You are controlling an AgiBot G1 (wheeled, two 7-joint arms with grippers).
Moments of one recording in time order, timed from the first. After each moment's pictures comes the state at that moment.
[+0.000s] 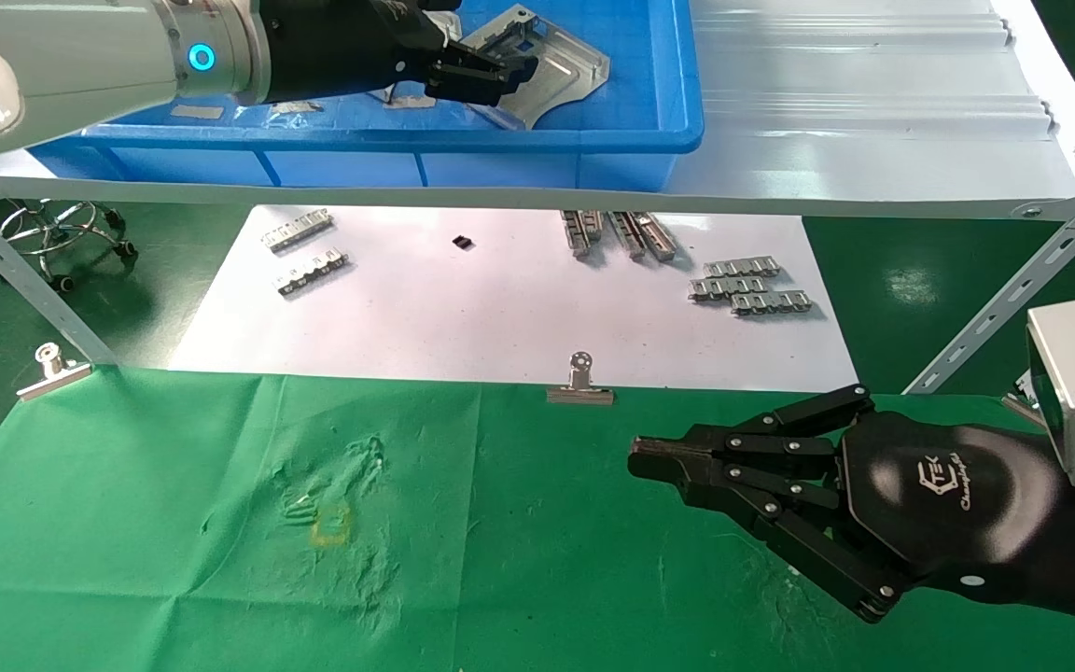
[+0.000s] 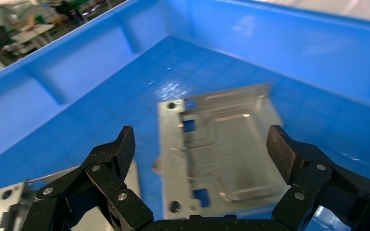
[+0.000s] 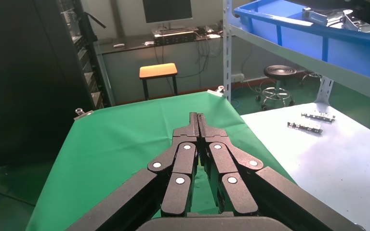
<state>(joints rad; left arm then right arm) -1.98 1.32 0.57 -0.21 1.32 0.96 0.04 1.09 -0.54 -0.42 1.23 -0.61 -1.41 0.10</state>
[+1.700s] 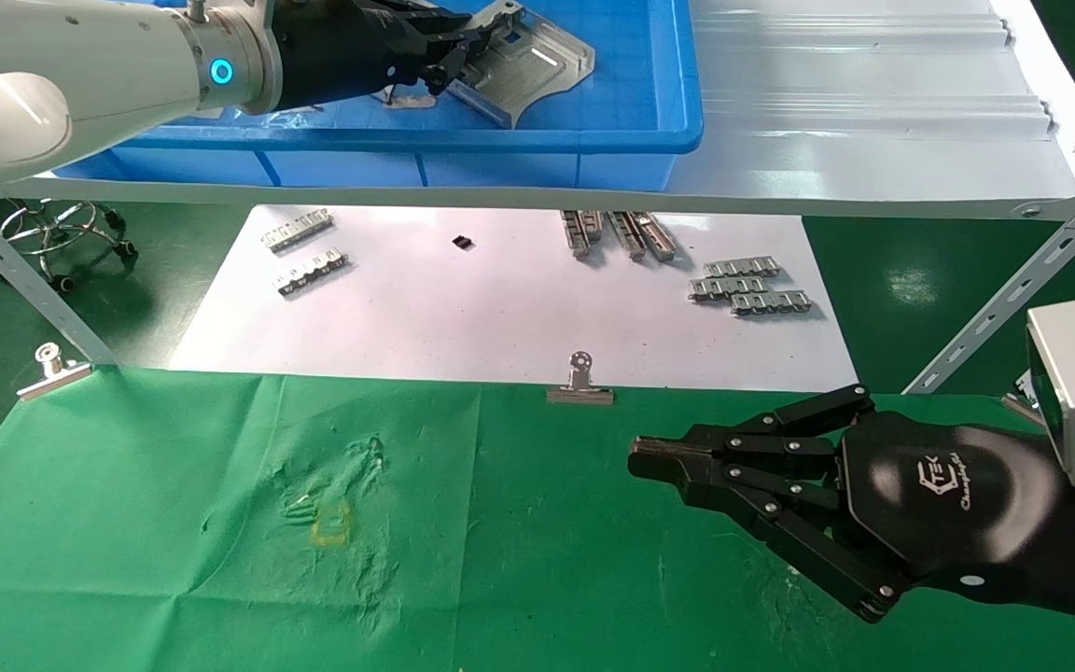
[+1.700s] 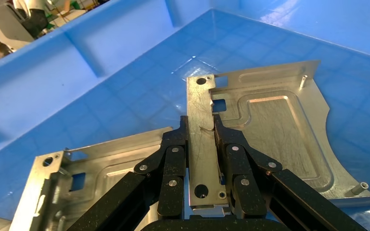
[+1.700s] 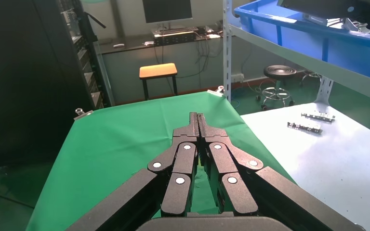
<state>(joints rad) -1.98 1.35 0.73 -0.20 1.24 0.75 -0.01 1.09 -0.54 -0.42 1.23 -0.61 -1.41 0.10</state>
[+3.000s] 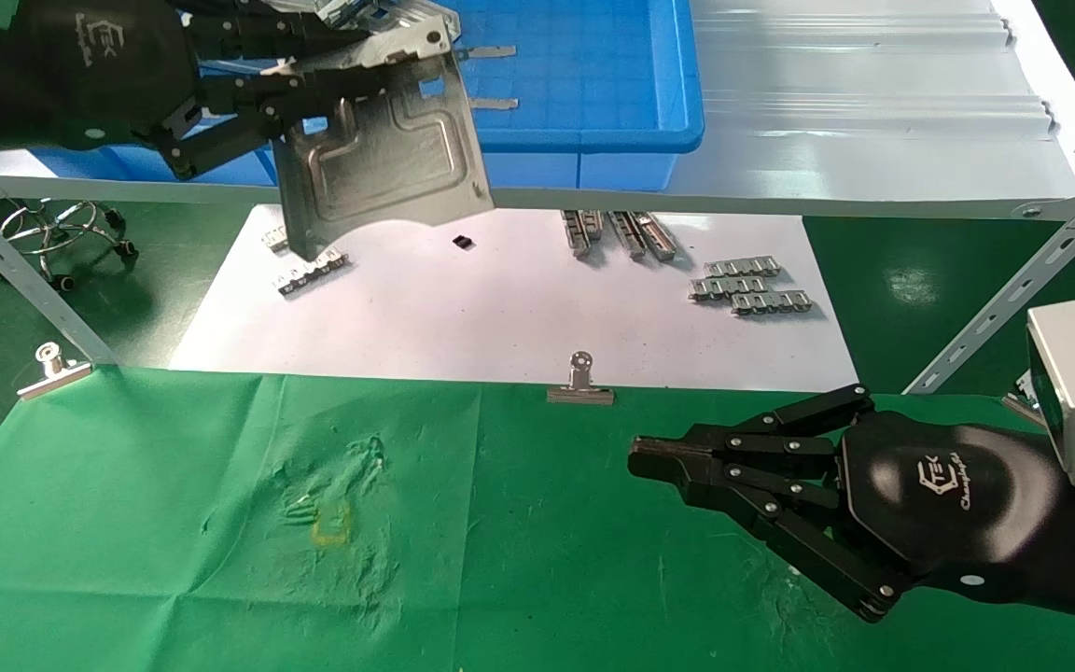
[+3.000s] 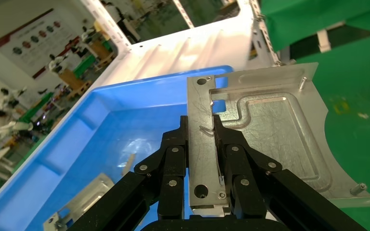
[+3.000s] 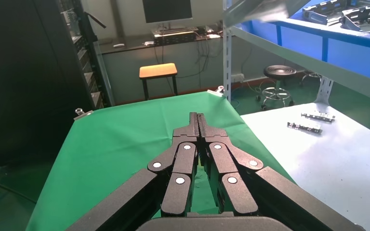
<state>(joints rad) -1.98 0.91 0.68 -0.37 0.99 1.59 0.42 1.09 -0.54 -0.42 1.23 -0.61 -1.41 0.10</state>
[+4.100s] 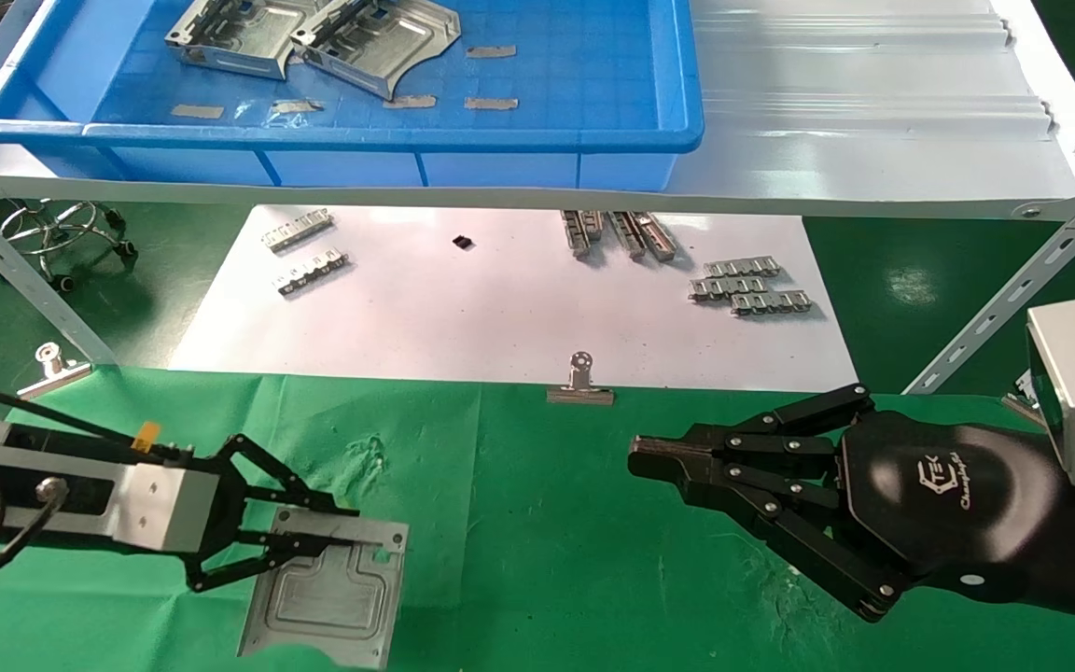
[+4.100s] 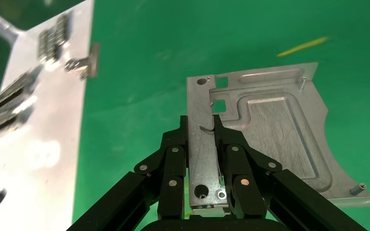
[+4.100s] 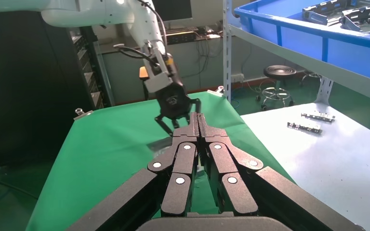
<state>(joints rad) -1.69 0.81 1.11 -0.48 0.97 1.54 0.74 1.09 -0.54 -0.42 1.23 -0.61 -1.41 0.10</state>
